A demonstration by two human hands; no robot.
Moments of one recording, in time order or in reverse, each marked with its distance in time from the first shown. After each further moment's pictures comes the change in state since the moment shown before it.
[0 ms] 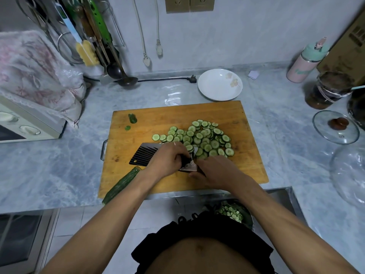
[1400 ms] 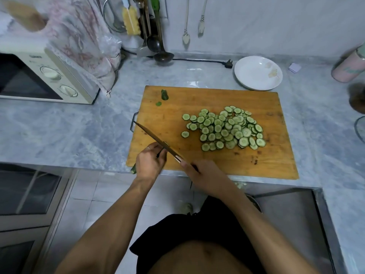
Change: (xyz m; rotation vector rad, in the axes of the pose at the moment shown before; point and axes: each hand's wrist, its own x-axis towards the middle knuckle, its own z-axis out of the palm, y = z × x) left_hand -0.128 -0.093 0.028 0.107 0.561 -0.481; right_hand 0.017 -0.117 0.030 0.777 -0.035 0.156
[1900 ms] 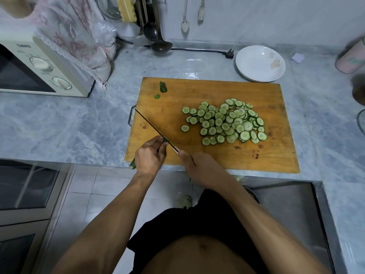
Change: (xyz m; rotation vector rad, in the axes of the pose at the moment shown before) left_hand 0.001 -0.009 0.009 0.059 0.014 0.032; right_hand 0.010 -0.014 0.001 0.068 -0.051 0.119
